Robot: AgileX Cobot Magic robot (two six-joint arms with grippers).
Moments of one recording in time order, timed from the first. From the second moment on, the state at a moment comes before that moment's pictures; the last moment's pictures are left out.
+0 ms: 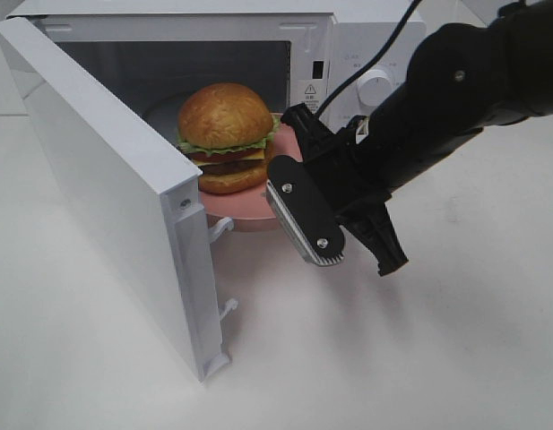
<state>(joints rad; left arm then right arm) 0.02 0.00 -0.52 -0.11 1.08 0.01 0.60 1.69 -0.98 0.22 0.32 -1.71</state>
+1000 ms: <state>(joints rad) 0.02 0.00 -0.52 -0.11 1.08 0.01 0.60 1.15 -0.57 0.04 0.39 -1.50</state>
